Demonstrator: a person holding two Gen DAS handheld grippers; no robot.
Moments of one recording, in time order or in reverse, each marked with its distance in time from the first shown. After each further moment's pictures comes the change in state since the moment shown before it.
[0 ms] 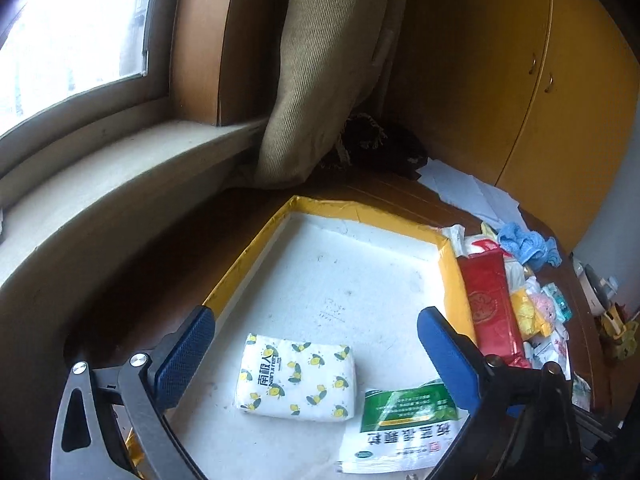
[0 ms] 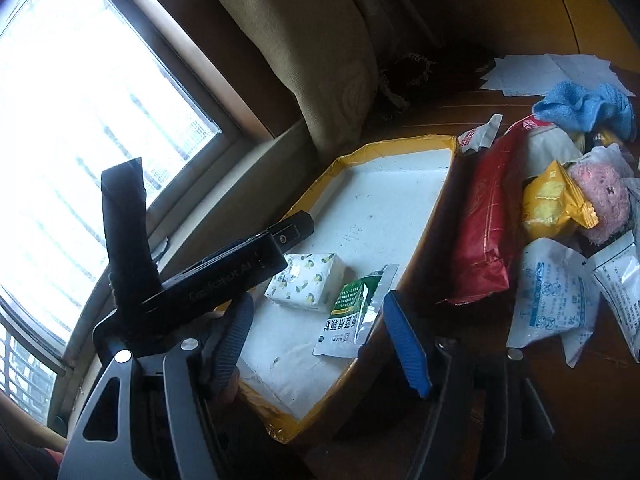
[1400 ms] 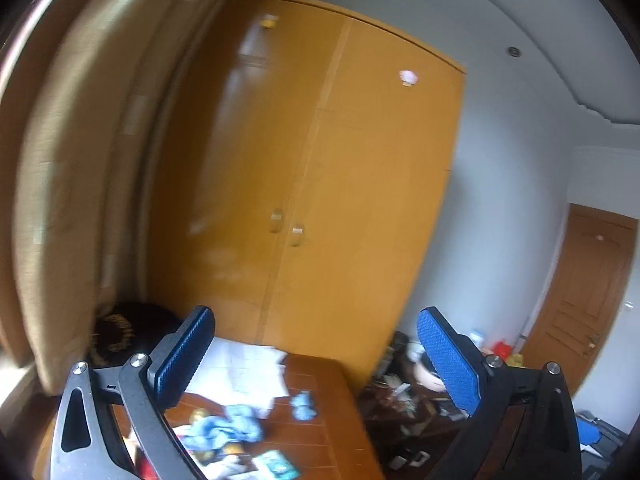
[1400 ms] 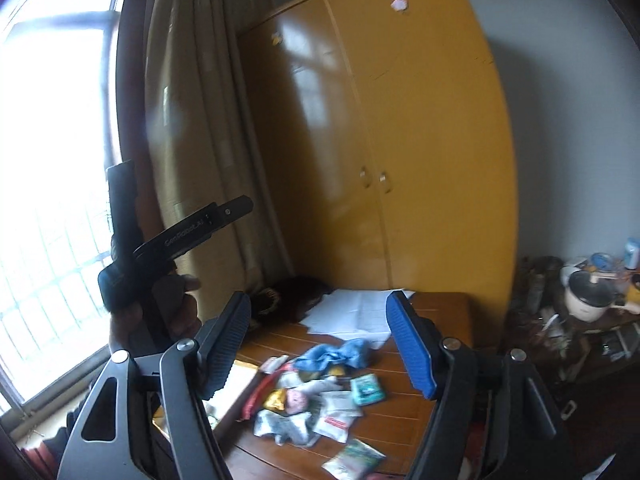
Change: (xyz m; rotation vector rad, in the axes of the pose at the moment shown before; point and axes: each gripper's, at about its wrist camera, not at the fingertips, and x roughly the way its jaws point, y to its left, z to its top) left arm -0.205 -0.318 0.181 0.154 -0.369 -0.572; right arm -0.432 0.045 0.089 -0.174 -0.563 -0.491
